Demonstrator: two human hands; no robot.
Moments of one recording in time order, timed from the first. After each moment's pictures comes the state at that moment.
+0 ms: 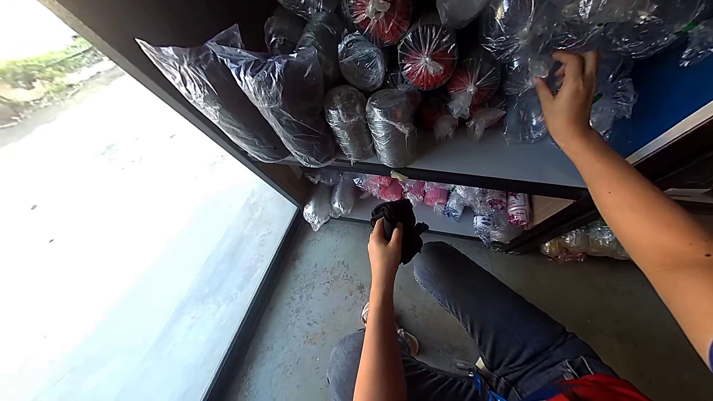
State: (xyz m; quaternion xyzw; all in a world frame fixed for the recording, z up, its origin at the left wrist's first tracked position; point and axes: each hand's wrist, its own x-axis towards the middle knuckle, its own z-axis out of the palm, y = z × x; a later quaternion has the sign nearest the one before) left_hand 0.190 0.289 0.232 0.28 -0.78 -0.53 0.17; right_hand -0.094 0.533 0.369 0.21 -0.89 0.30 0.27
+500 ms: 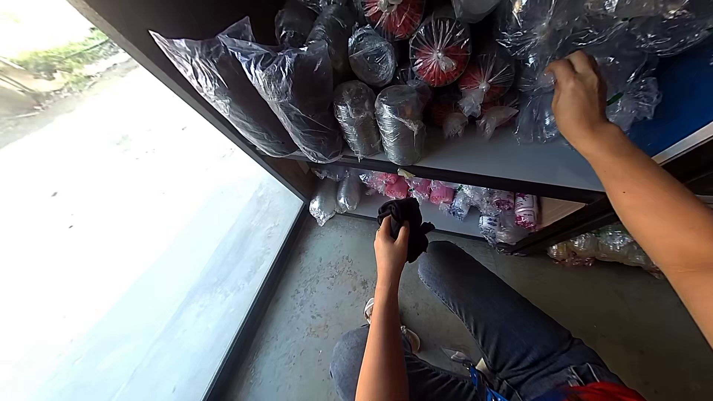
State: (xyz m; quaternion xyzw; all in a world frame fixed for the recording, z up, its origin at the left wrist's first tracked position) left_hand 0.188 0.288 0.227 0.28 -0.79 -0.53 0.17; right_hand -0.090 0.523 0.380 0.28 -0.92 0.16 0.24
